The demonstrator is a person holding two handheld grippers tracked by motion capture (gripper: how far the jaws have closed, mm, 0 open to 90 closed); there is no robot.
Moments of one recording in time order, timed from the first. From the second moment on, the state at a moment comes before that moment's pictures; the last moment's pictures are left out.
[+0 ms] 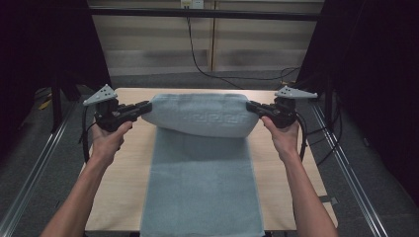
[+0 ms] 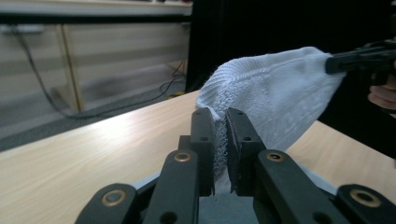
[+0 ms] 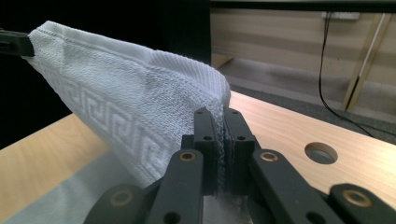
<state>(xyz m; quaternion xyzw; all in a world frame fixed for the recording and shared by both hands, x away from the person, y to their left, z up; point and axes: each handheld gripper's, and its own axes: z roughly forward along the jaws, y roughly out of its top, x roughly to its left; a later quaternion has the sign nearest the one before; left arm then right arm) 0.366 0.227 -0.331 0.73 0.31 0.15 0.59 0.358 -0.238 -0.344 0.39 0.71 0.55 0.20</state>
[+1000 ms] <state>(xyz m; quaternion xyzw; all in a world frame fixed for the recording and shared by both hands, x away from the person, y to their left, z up) 0.231 0.243 -0.475 0.81 0.31 0.01 0.49 0.186 -0.235 -0.468 0.38 0.80 0.46 0.10</state>
